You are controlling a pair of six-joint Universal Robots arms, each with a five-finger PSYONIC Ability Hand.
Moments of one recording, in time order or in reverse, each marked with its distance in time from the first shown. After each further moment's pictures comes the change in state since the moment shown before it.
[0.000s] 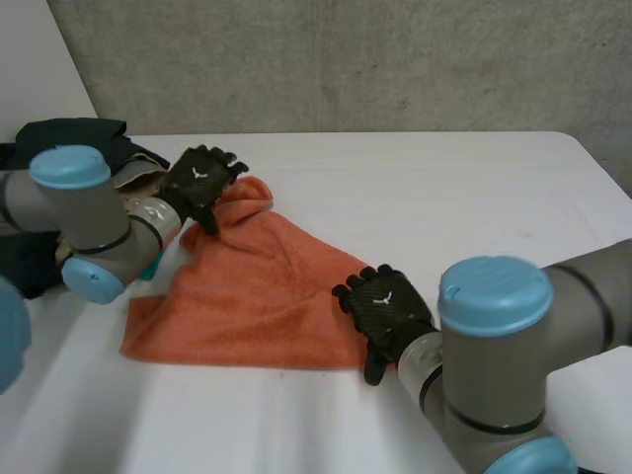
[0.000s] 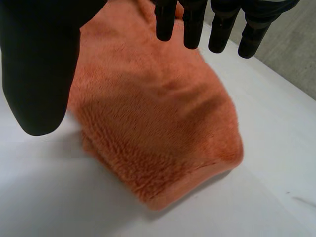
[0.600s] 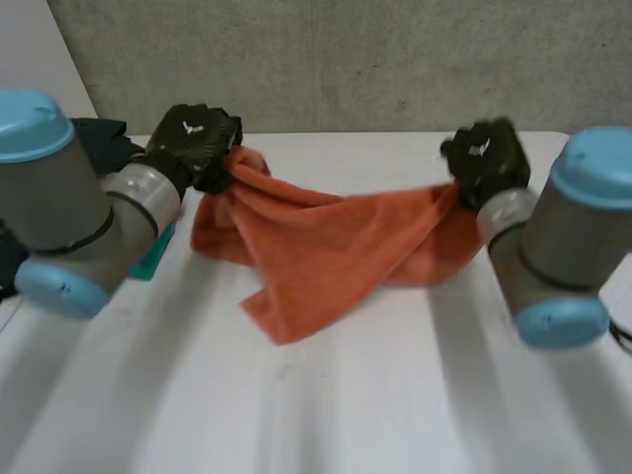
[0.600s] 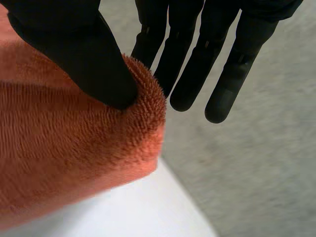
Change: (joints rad) left arm -0.145 0.483 -0.355 -0.006 -0.197 -0.257; right arm -0.275 -0.034 -0.229 -0.186 0.053 -0.317; left_hand 0.953 0.966 0.953 0.972 0.906; right_hand 0.890 0.968 0.975 0.981 0.921
